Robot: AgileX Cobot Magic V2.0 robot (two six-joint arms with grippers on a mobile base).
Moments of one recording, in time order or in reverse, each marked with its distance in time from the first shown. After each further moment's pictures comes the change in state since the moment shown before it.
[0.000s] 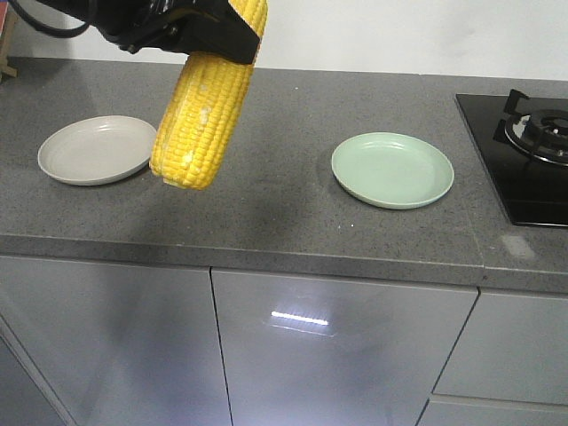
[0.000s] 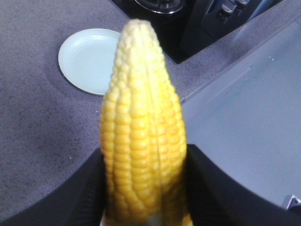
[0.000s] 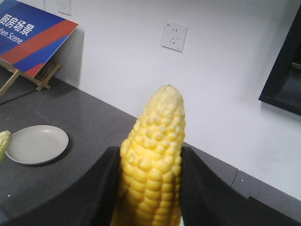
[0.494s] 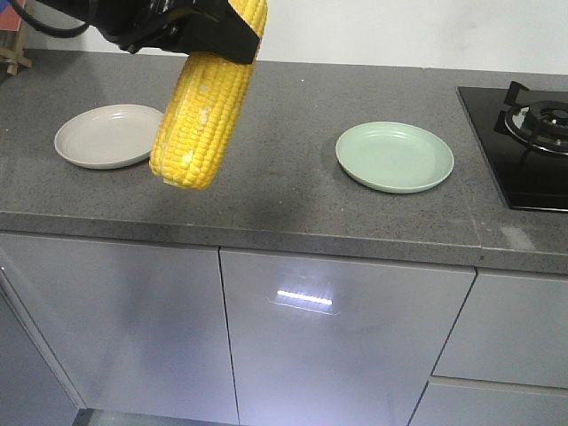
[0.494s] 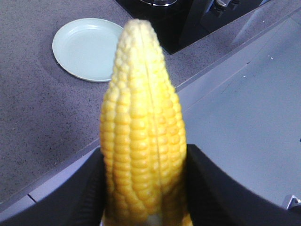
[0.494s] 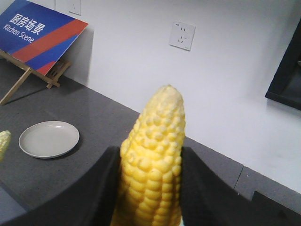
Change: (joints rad) left arm 0.000 0.000 0.000 0.000 0.000 0.000; right arm 0.000 0.000 0.000 0.000 0.000 0.000
